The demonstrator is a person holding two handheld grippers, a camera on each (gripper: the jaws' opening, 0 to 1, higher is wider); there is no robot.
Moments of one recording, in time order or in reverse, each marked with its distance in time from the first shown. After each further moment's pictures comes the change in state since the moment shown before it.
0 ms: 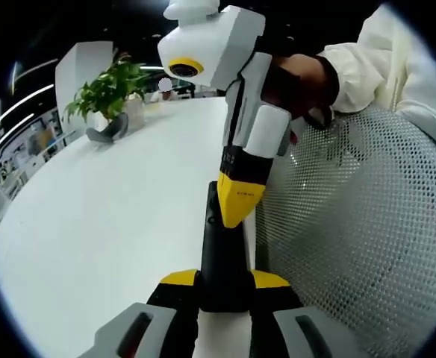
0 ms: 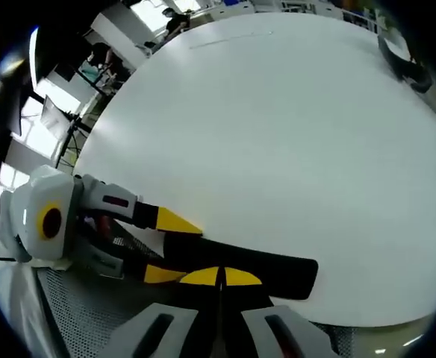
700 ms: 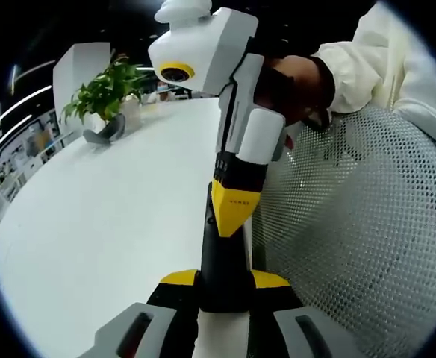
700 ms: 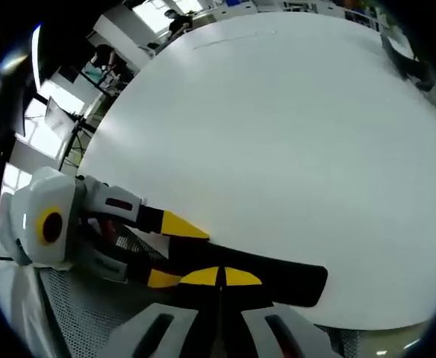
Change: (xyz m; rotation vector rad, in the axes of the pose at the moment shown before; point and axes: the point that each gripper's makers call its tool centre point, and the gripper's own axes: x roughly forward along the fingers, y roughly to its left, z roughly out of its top) left arm 0.001 -0.002 0.001 0.006 -0.002 -0.010; right arm 0.009 0.006 -0.005 -0.013 0.034 0.019
